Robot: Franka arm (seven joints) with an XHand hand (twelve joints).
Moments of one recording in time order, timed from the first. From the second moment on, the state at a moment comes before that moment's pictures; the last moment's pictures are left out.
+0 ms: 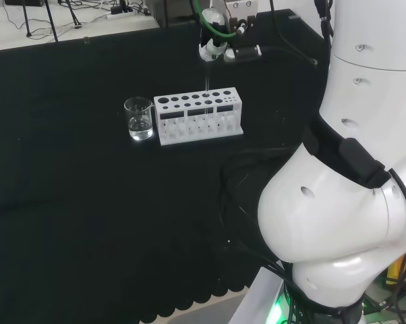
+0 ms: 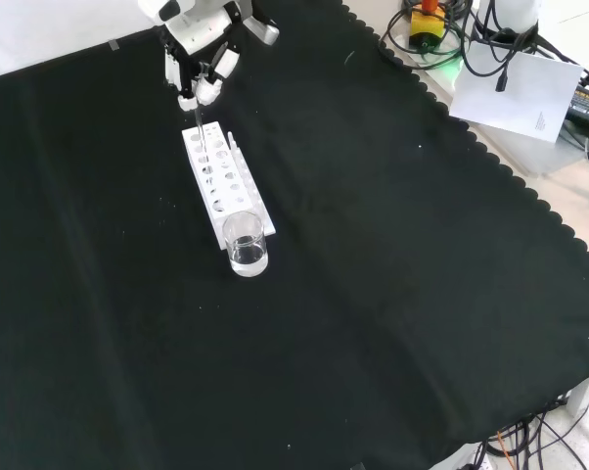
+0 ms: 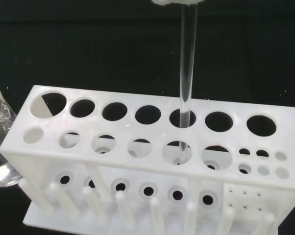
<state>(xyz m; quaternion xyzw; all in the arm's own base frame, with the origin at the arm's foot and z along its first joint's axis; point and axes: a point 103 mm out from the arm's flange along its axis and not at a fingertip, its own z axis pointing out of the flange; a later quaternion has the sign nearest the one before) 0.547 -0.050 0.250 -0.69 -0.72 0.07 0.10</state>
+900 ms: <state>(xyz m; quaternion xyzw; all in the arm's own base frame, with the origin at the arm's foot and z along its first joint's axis) 0.560 -0.035 0.261 -0.68 -0.70 0.16 0.12</state>
